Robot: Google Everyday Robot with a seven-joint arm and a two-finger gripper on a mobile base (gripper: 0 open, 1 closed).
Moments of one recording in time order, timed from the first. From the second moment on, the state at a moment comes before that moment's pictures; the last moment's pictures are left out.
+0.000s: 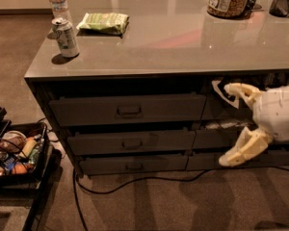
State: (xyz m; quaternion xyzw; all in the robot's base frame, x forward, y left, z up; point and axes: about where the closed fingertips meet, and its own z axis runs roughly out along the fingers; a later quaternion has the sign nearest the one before) arm 0.438 -0.183 0.863 -0.58 0.69 0.16 0.41
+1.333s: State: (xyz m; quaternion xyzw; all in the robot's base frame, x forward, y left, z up) arm 0.402 -0.106 0.717 -0.67 0.68 0.08 0.29
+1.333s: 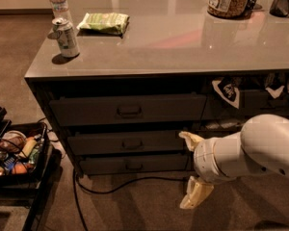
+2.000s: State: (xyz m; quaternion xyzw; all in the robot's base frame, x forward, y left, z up) arm 0.415 -0.109 0.711 -0.67 0.67 0.08 0.31
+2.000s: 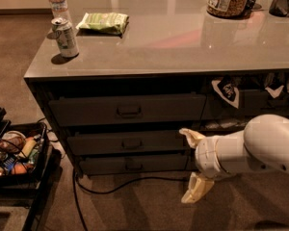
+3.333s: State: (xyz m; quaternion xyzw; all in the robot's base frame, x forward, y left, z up) arm 0.551 -0.078 0.612 -0.74 0.62 -0.01 0.25
